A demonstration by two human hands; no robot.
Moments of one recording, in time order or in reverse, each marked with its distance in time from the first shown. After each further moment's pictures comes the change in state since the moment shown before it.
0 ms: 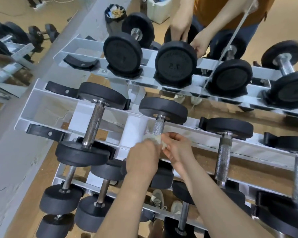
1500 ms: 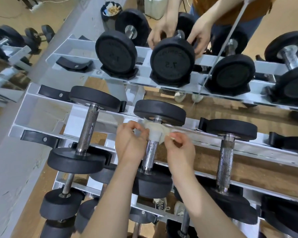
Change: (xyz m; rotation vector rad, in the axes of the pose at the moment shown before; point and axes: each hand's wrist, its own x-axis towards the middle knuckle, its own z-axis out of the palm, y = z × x) left_hand 0.045 -0.010 -0.003 -0.649 0.233 -0.298; right_hand -0.010 0.002 -0.001 -0.257 0.223 -0.376
